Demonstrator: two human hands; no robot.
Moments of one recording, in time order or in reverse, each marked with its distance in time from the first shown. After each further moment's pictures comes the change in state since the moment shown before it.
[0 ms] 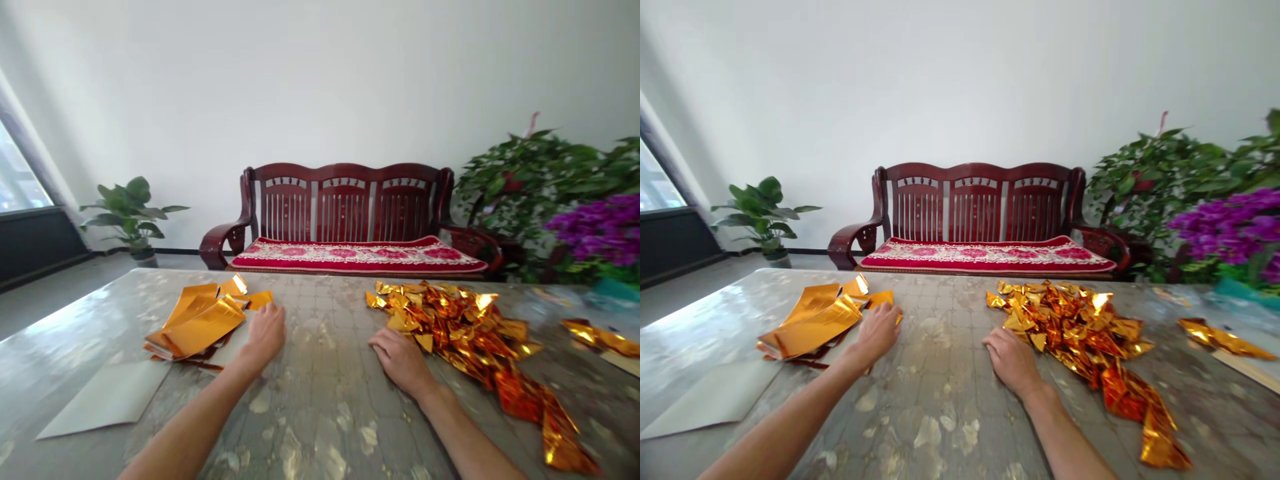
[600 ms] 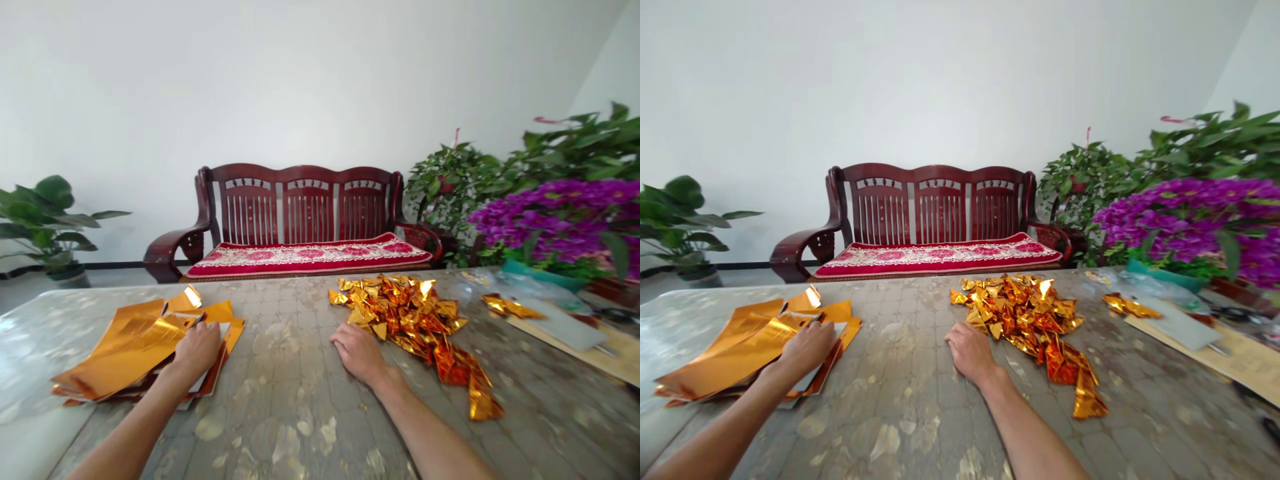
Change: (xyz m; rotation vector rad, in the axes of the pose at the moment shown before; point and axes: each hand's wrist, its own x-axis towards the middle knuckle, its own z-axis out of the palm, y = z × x) left_hand 0.010 -0.045 0.016 0.130 -0.141 -0.068; right_hand 0.001 -0.007 -0.001 -0.098 -0.015 0.013
